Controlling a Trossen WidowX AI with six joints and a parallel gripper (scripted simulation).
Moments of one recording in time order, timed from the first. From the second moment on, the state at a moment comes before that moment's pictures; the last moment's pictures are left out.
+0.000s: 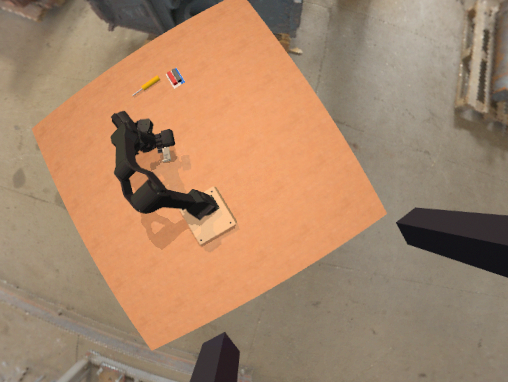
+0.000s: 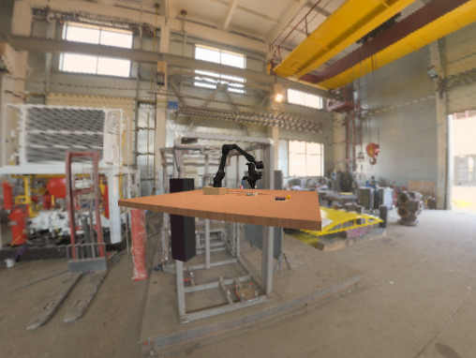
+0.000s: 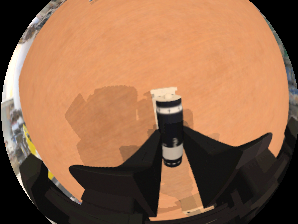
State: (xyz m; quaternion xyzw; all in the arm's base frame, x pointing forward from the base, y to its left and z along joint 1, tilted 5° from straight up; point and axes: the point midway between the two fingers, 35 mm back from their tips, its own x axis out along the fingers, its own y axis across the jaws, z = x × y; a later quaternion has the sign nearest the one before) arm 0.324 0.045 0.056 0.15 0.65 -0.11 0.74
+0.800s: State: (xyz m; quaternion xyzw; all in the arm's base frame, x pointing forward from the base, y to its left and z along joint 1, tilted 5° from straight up) arm 0.326 0.048 0.028 0.14 0.56 -0.12 0.80
